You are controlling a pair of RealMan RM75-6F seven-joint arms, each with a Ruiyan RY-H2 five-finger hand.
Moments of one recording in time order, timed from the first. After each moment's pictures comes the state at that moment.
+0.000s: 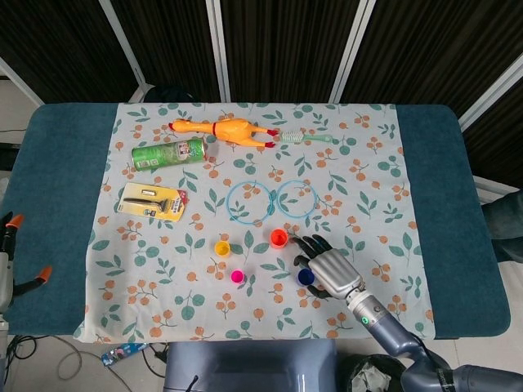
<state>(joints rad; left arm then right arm) -0.08 -1.19 -0.14 -1.69 1.31 1.52 0.14 0.56 -1.43 0.08 -1.67 -1.39 0.93 -0.28</state>
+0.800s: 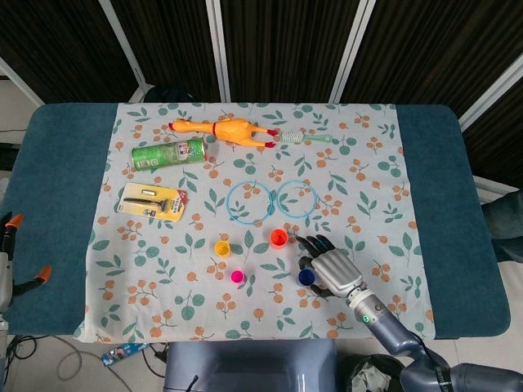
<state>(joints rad) -0.08 -1.19 -0.14 -1.69 1.31 1.51 0.15 0.57 -1.44 0.06 -1.63 -1.37 0.94 -0.26</state>
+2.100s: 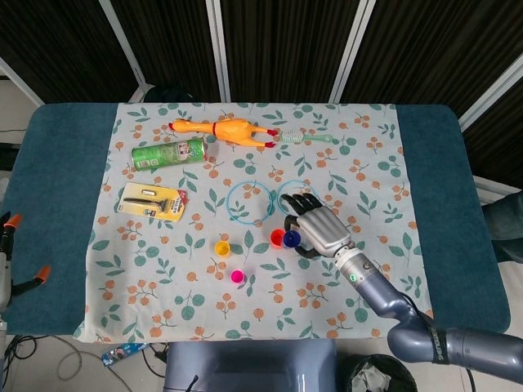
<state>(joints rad) -0.07 -1.18 -0.14 -1.70 1.31 1.51 0.13 0.80 -1.33 0.27 -1.74 -1.04 0.81 -0.37</state>
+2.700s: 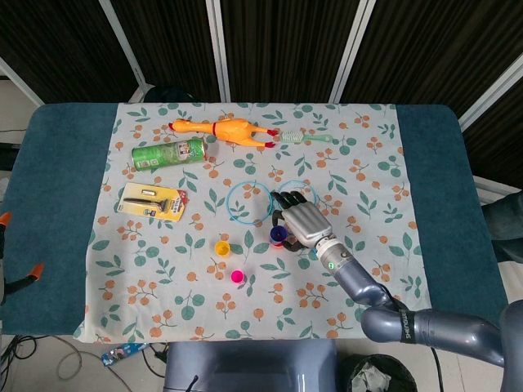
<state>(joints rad) -0.07 -1.19 -0.16 -1.69 1.28 1.53 0.15 0.91 -1.46 0.24 -1.60 -0.90 0.79 -0.39</state>
